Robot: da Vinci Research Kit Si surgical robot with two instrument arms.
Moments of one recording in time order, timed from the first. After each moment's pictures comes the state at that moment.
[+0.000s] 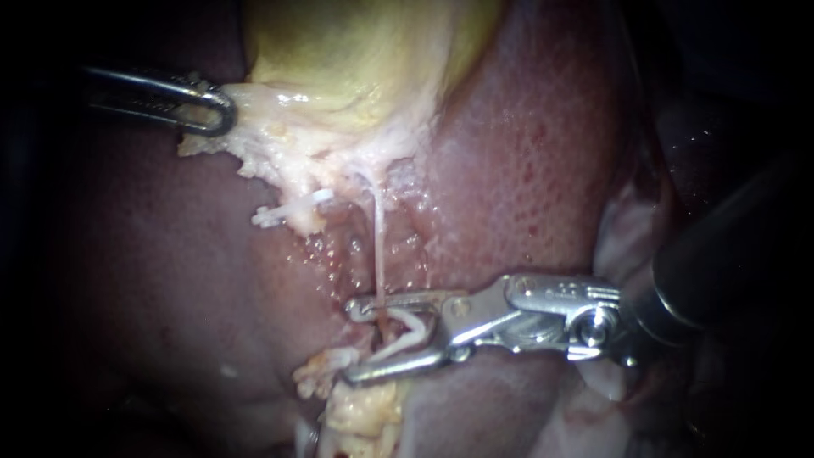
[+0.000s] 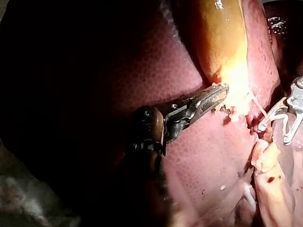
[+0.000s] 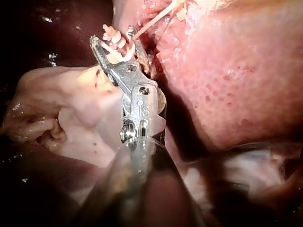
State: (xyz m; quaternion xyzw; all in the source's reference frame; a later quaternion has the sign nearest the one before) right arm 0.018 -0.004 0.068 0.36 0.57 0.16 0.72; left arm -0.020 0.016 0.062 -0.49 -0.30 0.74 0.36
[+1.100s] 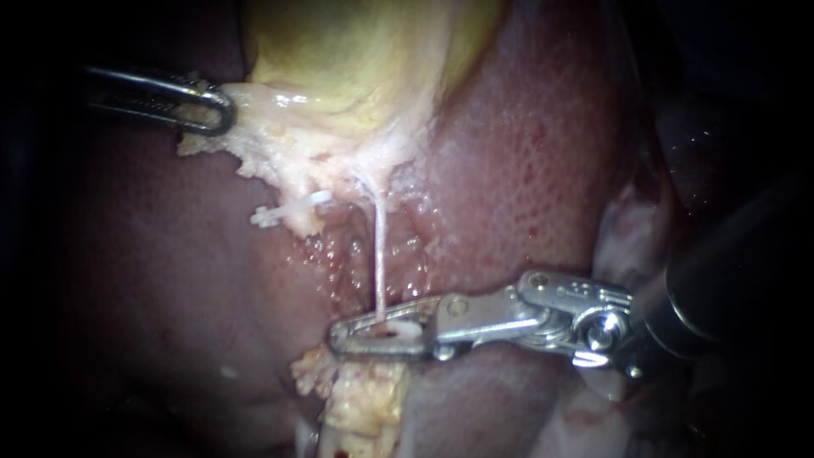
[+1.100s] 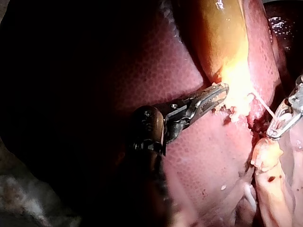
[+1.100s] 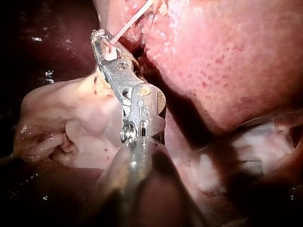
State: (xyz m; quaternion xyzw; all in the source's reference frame) right arm 0.017 -0.004 0.067 0.40 0.54 0.21 0.71; left arm -0.020 0.016 0.062 -0.49 -0.29 0.74 0.36
